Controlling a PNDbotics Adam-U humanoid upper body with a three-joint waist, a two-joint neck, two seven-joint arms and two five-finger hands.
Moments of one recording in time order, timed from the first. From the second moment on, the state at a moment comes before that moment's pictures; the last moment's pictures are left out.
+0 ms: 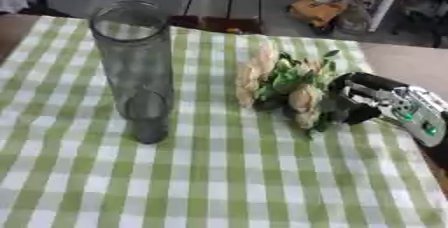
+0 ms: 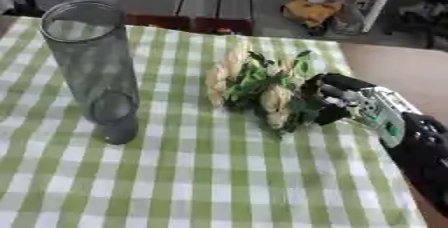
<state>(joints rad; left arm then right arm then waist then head) -0.41 0.17 -0.03 -1.99 -0.03 -0.40 0.23 -0.60 -0.80 0.14 -1.04 0.63 -0.27 0.31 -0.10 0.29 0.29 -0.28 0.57</state>
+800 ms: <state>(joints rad) -0.41 0.17 -0.03 -1.99 -0.03 -0.39 0.23 -0.61 -0.79 0.15 -1.02 0.69 -0.28 0.22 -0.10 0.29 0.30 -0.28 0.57</state>
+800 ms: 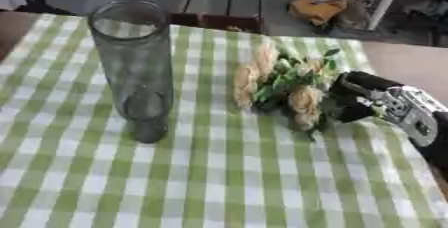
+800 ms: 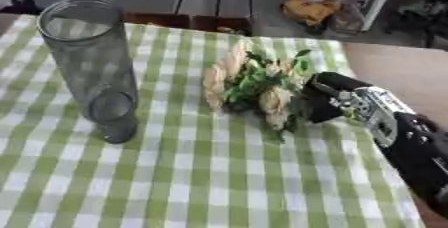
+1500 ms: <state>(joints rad) -0.41 0.17 -0.04 -1.99 -0.02 -0.39 0.22 -0.65 -0.75 0.16 -0.92 0.84 -0.37 -0.02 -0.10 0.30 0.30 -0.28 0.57</state>
